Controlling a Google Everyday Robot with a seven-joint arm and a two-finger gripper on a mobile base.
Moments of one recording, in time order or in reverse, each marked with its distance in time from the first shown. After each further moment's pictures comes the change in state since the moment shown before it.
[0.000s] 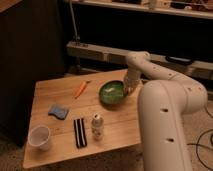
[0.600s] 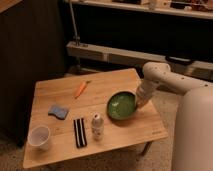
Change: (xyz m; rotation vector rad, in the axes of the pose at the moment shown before) arm 0.072 -0.022 -0.012 -0.063 0.025 -0.106
